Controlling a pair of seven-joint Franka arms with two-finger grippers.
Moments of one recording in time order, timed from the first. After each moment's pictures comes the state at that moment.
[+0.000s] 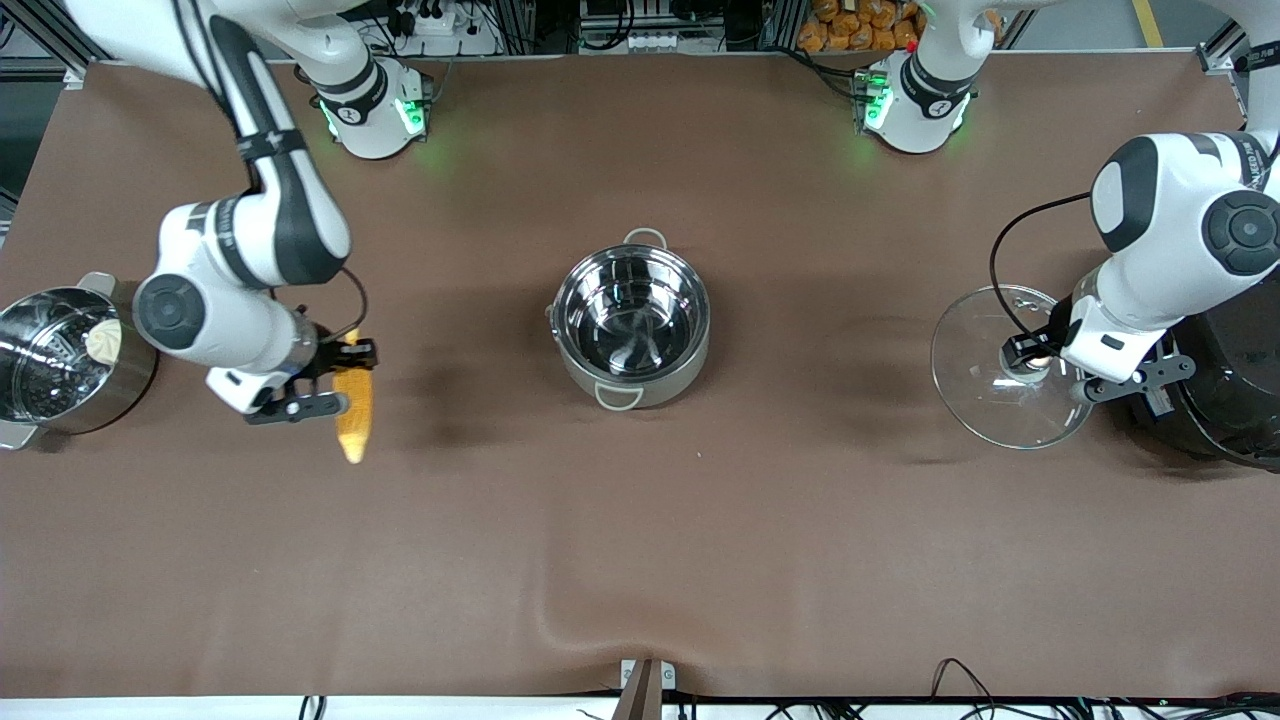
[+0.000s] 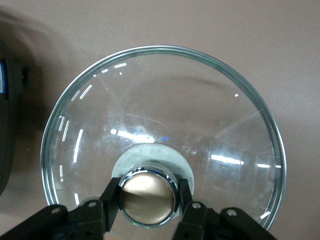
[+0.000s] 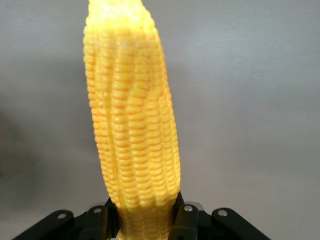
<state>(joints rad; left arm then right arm) -0.01 0.12 -0.03 -2.02 0.06 2.10 -0.31 0.29 0.27 -0.09 -1.94 0.10 2.04 0.00</state>
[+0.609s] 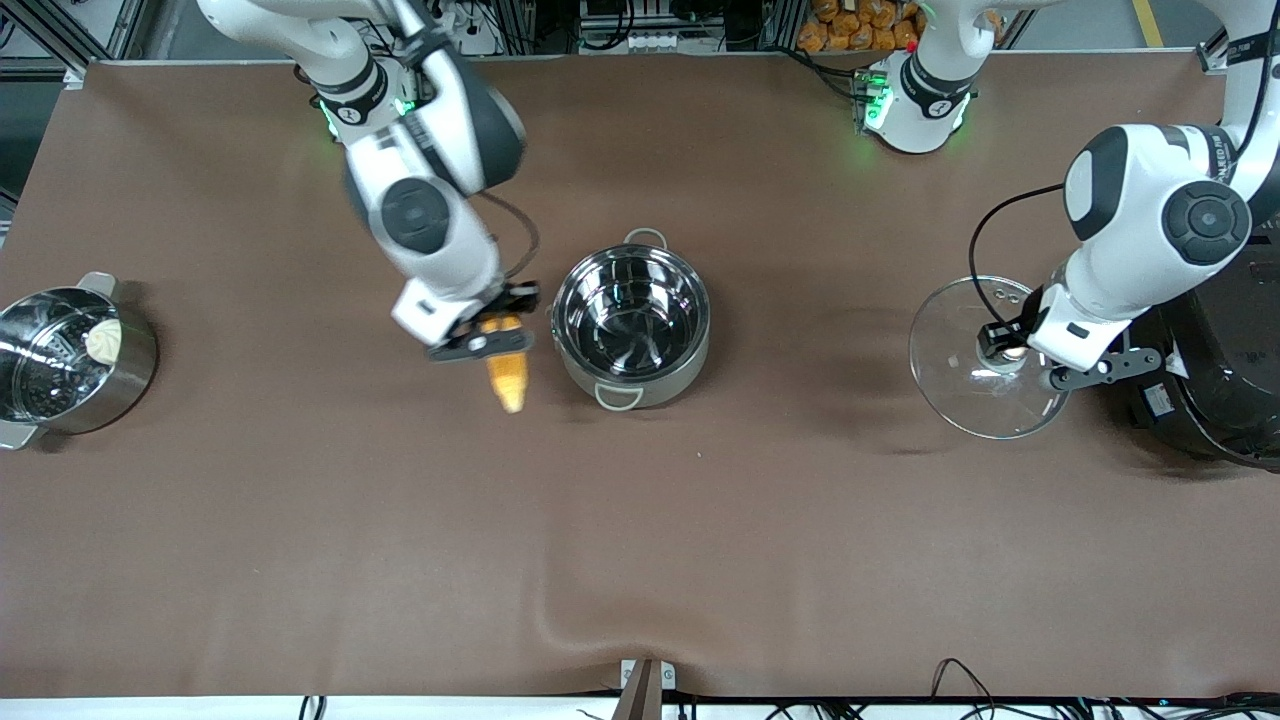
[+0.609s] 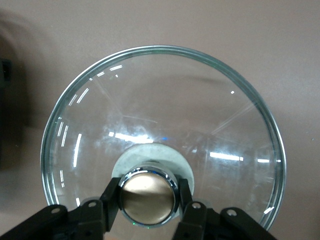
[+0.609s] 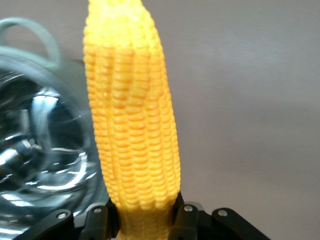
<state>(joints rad) -0.01 0.09 -0.08 -2.07 0.06 2.10 -0.31 0.69 0.31 -0.09 -1.79 0.10 1.98 0.38</state>
